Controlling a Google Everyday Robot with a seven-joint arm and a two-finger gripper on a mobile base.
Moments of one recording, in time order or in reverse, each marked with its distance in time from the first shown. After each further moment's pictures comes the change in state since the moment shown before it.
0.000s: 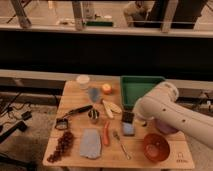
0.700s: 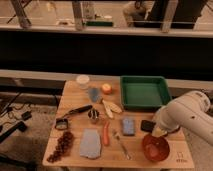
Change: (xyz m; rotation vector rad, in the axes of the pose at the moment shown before) arm 0.086 0.029 -0.019 -0.051 0.039 0.046
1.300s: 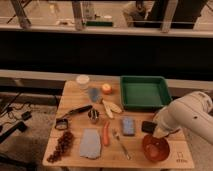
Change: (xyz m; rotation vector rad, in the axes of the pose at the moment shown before) arm -0.001 0.001 0.000 -0.006 -0.006 -0.017
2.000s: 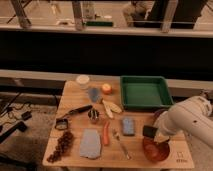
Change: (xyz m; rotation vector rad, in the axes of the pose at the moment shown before) arm 0.015 0.017 0.019 -0.036 0.017 0.023
